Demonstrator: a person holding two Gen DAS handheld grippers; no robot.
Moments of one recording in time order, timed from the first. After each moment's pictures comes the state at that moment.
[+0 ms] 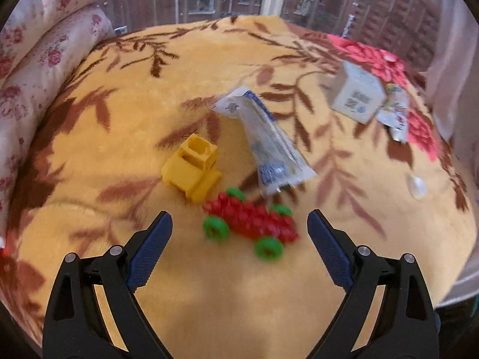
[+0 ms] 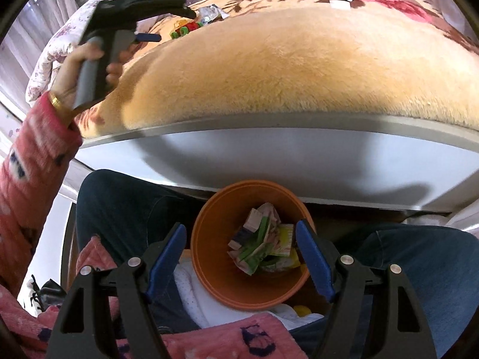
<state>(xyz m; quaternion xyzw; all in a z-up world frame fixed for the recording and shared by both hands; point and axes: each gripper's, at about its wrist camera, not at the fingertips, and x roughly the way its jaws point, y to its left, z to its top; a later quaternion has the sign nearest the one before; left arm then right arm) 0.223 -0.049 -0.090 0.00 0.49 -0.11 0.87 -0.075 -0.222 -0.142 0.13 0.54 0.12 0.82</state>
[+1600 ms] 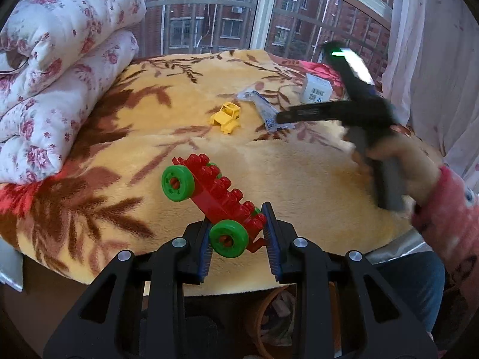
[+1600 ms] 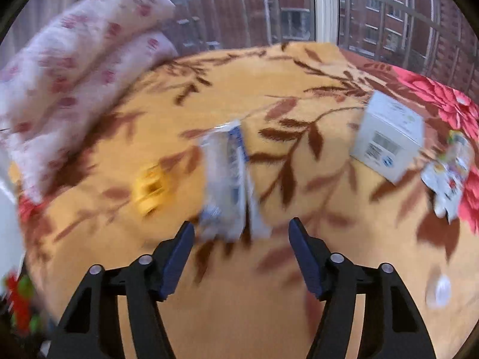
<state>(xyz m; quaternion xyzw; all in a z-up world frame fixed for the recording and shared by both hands) 0.063 0.041 -0.056 -0.01 0.40 -0.16 0.90 0.261 -0.143 -0.089 0.00 0.47 0.11 0.88</state>
